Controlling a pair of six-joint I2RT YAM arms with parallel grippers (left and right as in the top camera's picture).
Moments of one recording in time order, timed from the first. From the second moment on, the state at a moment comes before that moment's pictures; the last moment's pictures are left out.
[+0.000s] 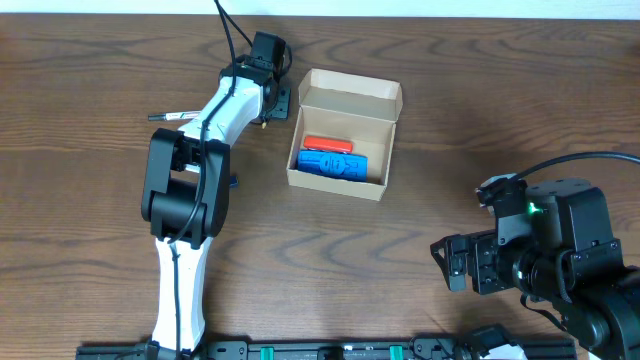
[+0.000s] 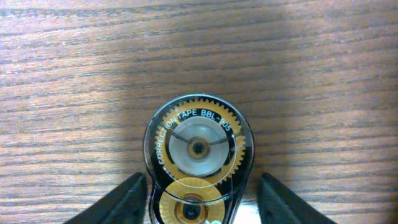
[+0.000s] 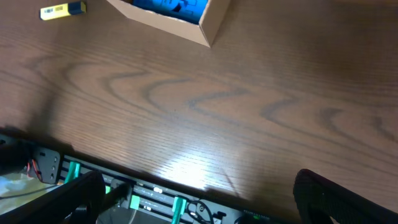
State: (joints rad) left arm -0.28 2.33 1.79 -0.63 -0.09 -0.12; right arm 0.29 0.93 1.40 -1.54 -0.15 0.18
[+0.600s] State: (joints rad) left arm -0.27 2.32 1.80 -0.68 -0.13 -0.12; right arm 0.29 0.93 1.40 -1.54 -0.15 0.18
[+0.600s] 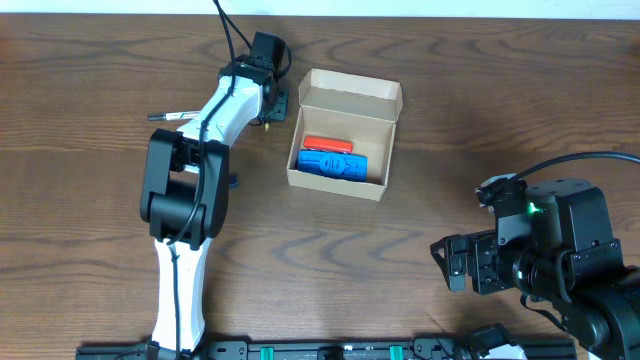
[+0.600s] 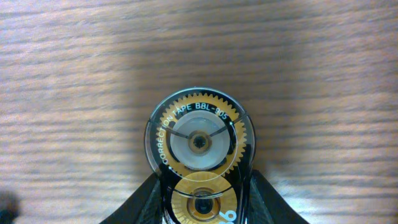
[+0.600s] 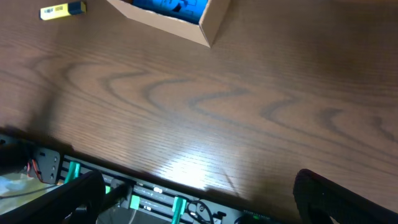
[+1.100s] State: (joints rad) left arm -0.28 1.86 1.79 -0.94 -0.16 -0.08; right arm 0.29 0.93 1.40 -1.54 -0.15 0.18
